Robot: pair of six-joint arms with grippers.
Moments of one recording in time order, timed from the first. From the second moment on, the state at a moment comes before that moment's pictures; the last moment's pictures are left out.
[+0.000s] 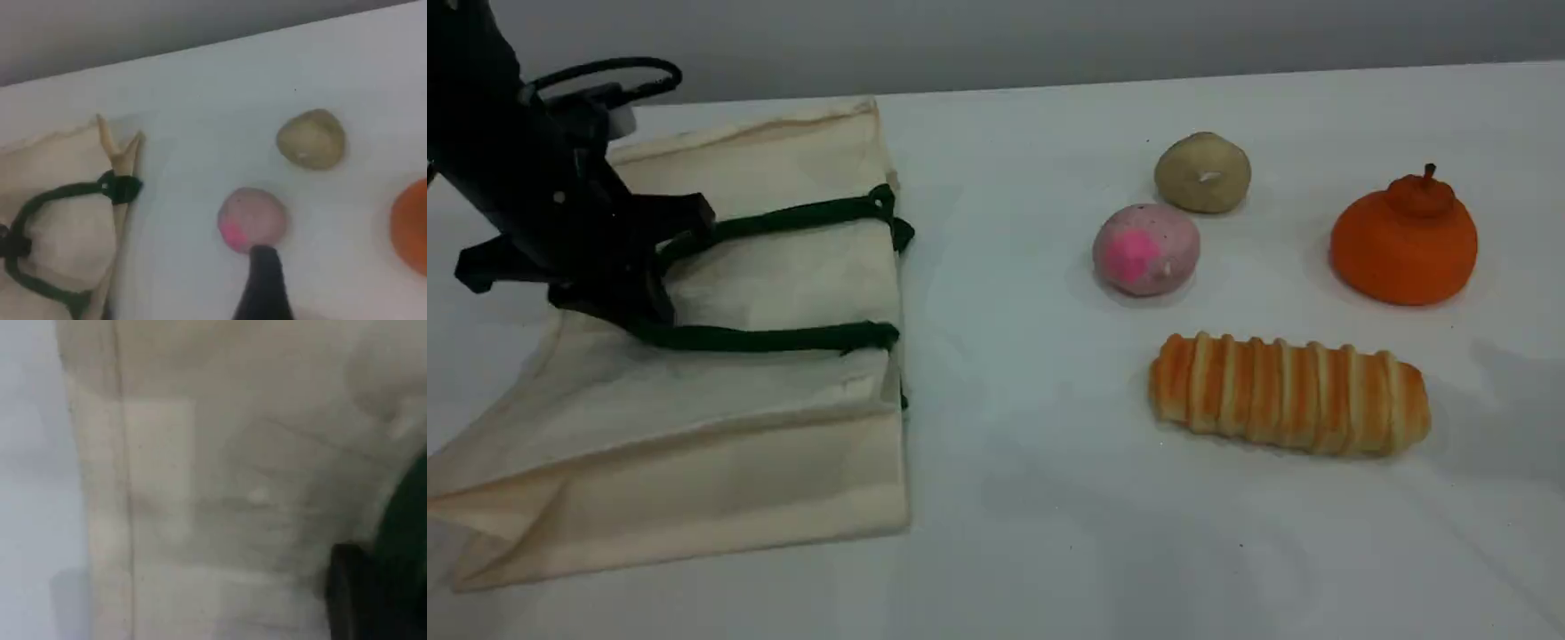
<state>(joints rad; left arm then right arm) -0.09 2.14 -1.12 -0.17 0.35 -0.10 -0.06 1.25 -0.62 1.36 0.50 -1.14</state>
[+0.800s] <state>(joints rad) -0.18 1.83 -1.55 -0.52 0.98 0.27 -0.06 1.28 -0.62 1.55 0.49 -1.28</state>
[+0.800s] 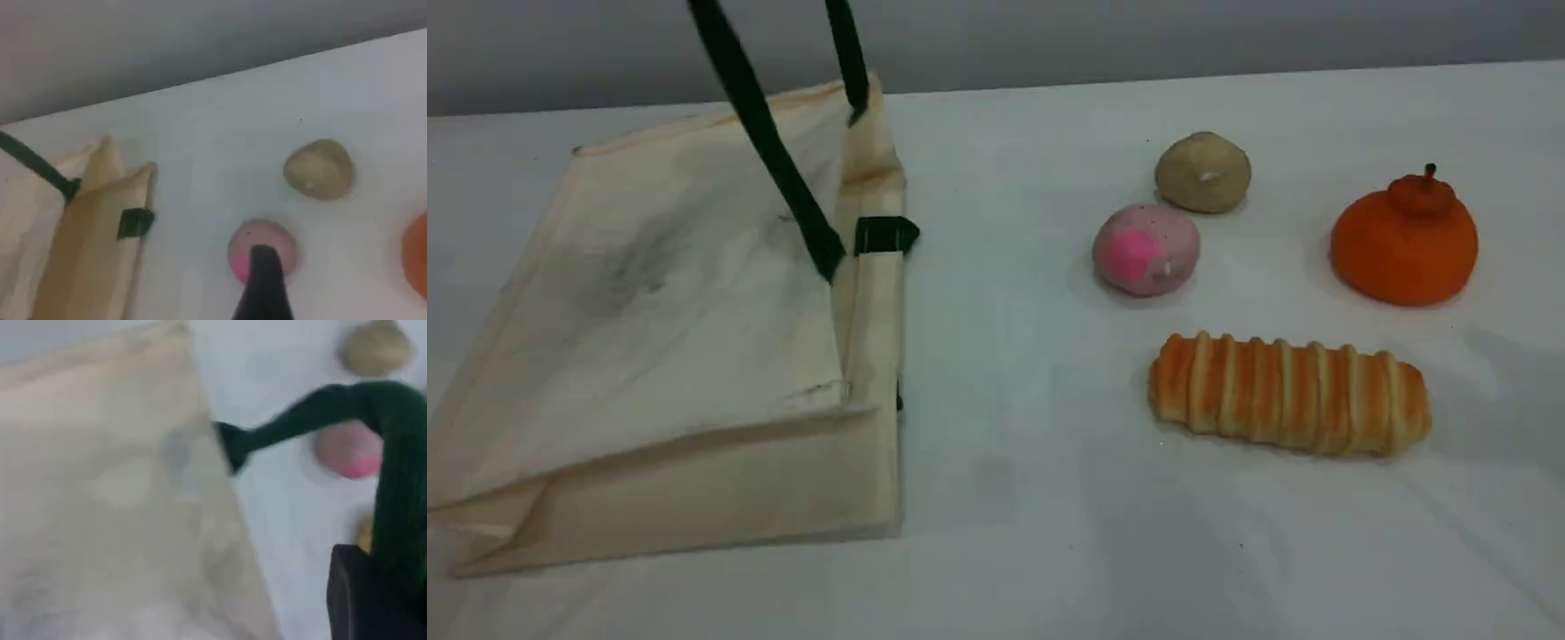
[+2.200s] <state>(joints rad) -0.28 1.52 -1.56 -0.32 1.18 0.18 -0.06 1.70 -0.76 1.75 0.34 -1.57</state>
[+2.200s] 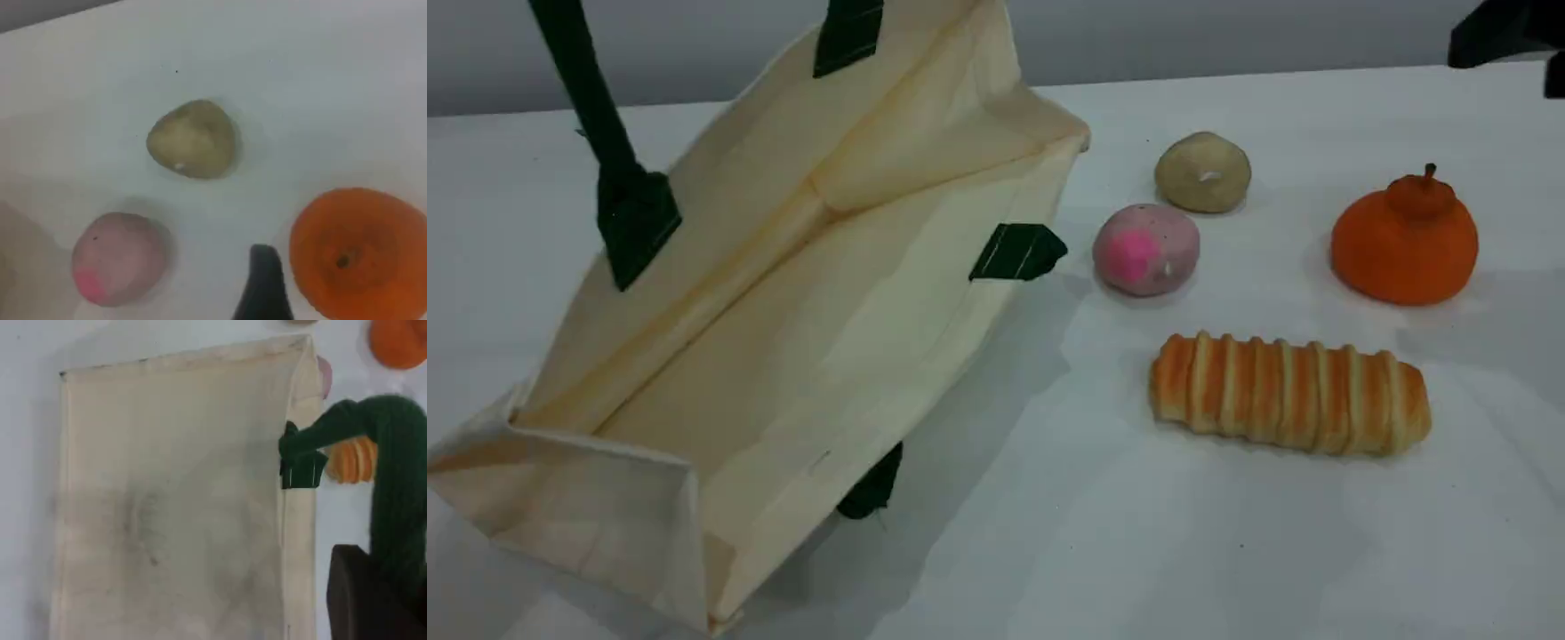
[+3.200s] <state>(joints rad) -0.28 1.49 -1.56 -0.39 1.19 0.23 0.00 2.01 -0.95 1.75 0.22 -1.57</state>
